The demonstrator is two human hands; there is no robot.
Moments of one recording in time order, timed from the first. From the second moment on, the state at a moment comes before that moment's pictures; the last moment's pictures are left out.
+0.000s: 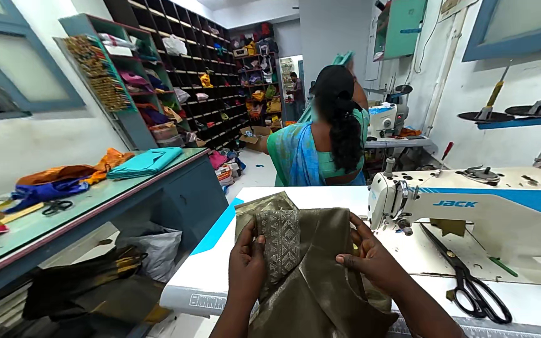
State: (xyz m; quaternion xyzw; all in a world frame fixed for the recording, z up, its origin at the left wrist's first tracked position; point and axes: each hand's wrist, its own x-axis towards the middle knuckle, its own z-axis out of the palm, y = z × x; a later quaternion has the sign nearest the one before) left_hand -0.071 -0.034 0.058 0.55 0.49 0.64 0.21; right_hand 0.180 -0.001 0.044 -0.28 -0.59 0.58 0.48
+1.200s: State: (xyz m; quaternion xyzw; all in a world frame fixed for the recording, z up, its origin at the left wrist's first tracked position) left_hand -0.069 -0.043 0.054 0.58 0.38 0.70 0.19; right_hand 0.165 -0.015 0.047 -0.32 -0.48 0.50 0.65
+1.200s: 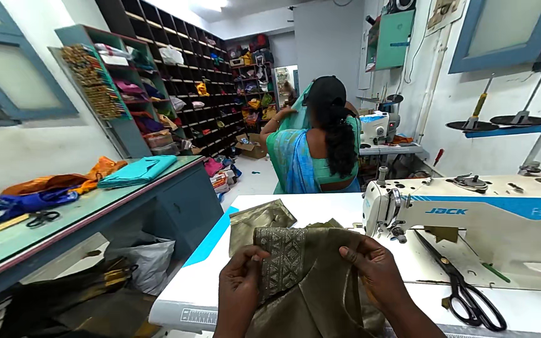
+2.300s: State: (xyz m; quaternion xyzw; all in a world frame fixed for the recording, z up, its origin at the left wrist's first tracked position) left_hand -0.073 -0.040 0.057 0.57 0.41 0.64 0.31; right_hand 0.185 -0.007 0.042 -0.31 -0.52 0.57 0.55
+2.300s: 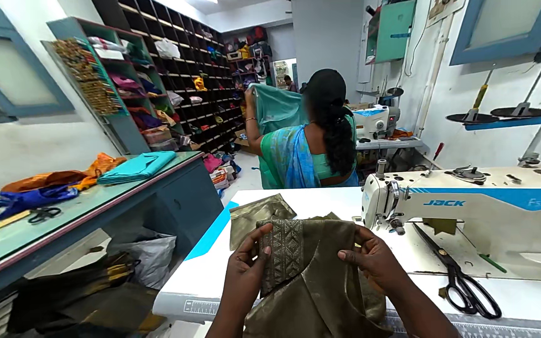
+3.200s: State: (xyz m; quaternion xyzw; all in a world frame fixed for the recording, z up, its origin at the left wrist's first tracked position) left_hand -0.067 -0.024 0.033 0.56 0.40 0.64 0.35; right_hand 0.184 -0.003 0.026 -0.33 -0.49 0.38 0.72
